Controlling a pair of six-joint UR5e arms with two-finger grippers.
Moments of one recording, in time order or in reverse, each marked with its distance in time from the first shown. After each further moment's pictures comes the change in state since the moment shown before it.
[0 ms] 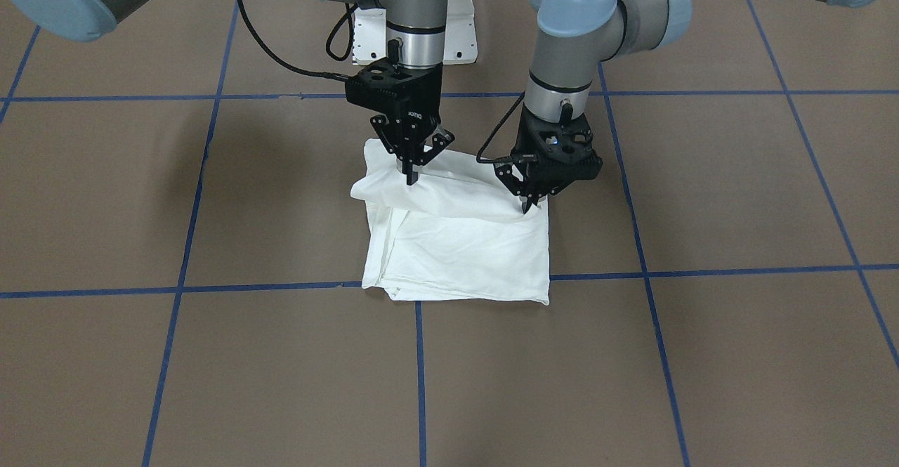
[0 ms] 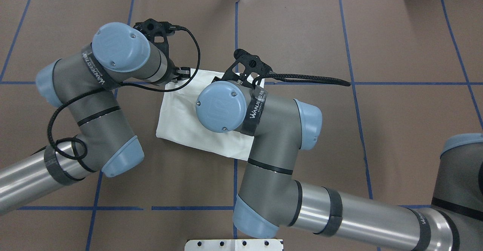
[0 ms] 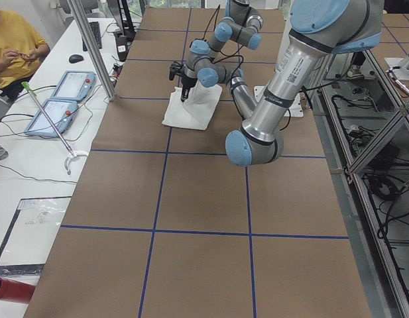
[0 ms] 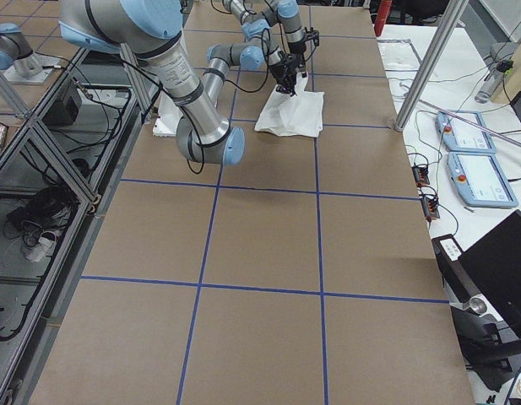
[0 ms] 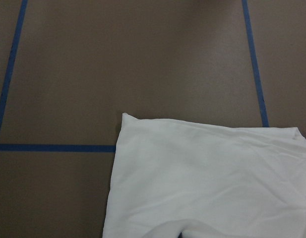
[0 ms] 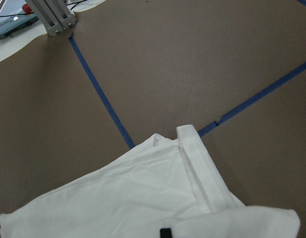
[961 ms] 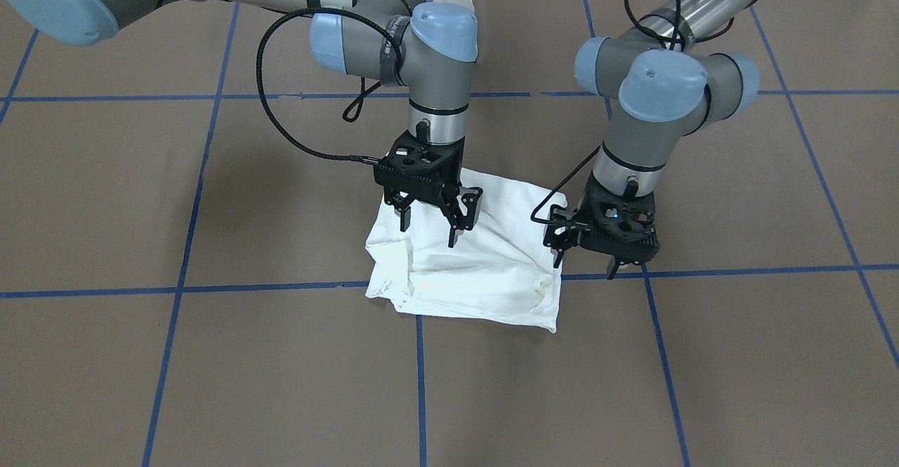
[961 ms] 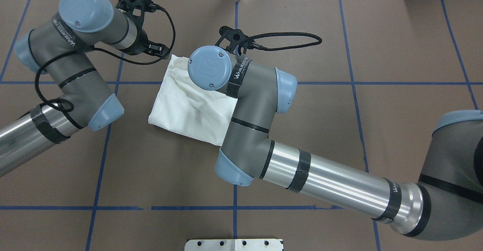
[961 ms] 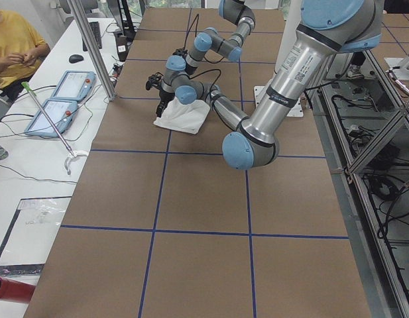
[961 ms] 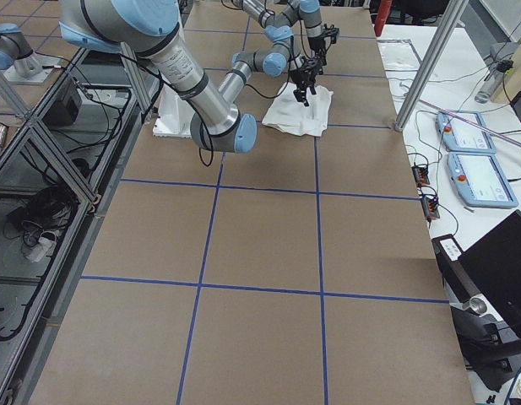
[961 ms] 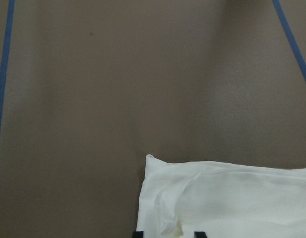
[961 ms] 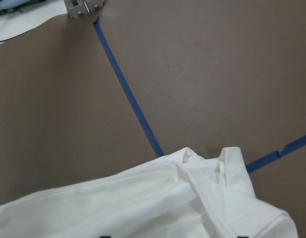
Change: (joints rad) left arm -0.166 0.040 0.128 -0.177 -0.148 0.412; right arm 0.075 0.099 -0.257 0.158 0.108 -0.164
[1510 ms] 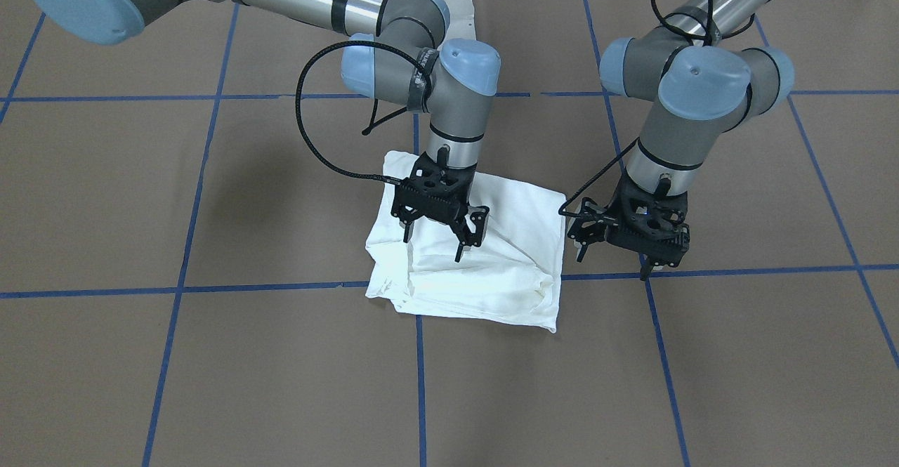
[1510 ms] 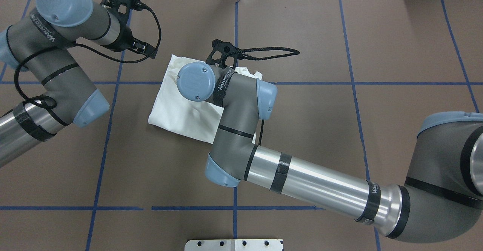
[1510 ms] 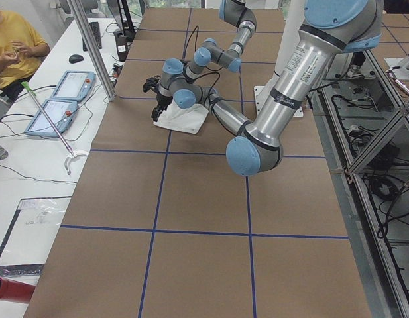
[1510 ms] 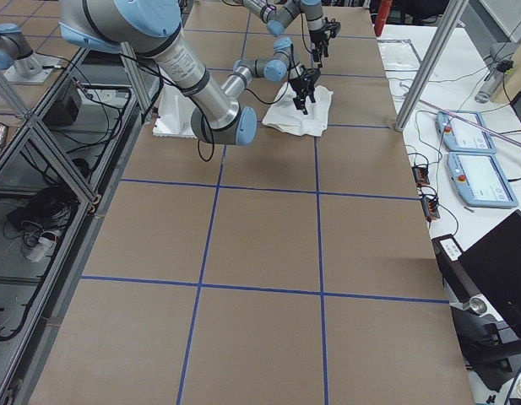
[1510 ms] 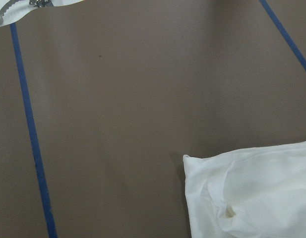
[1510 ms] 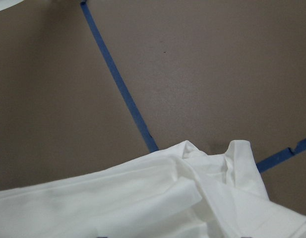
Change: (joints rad) left arm -0.032 0.035 -0.019 -0.005 -0.020 0.100; right arm -0.023 0.061 -0.204 0.047 -0.077 -0.003
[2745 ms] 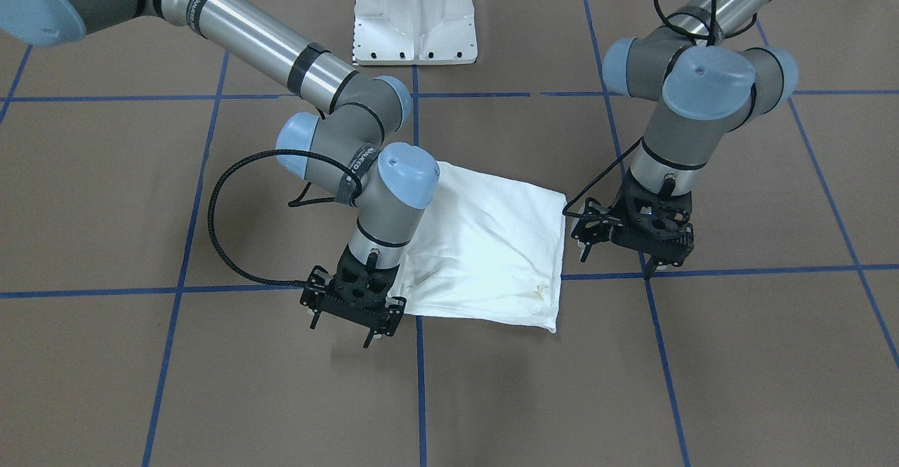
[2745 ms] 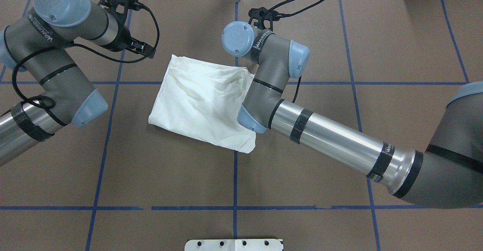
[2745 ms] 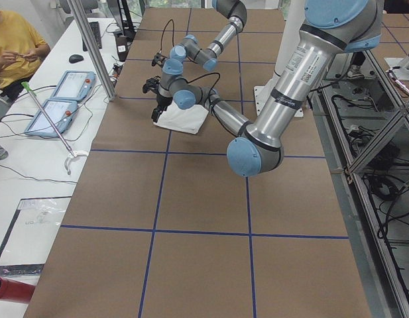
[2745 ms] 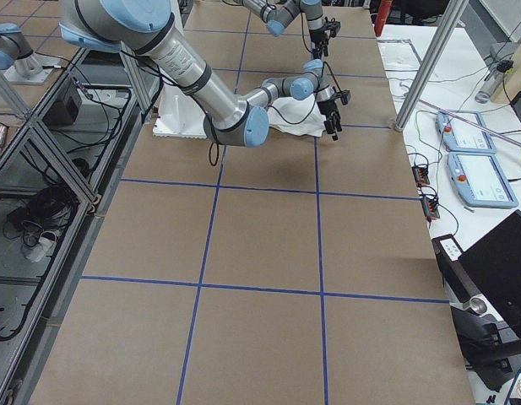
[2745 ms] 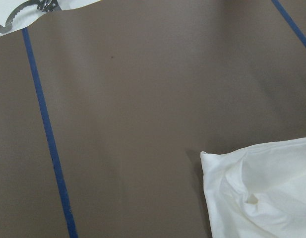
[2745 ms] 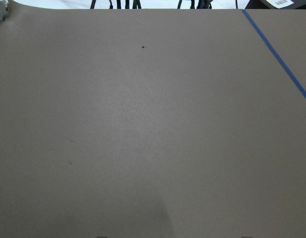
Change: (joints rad) left arm -0.002 0.007 -0.009 0.000 -0.002 -0.008; right arm 0.188 -0.011 -0.169 0.026 0.074 -0.355
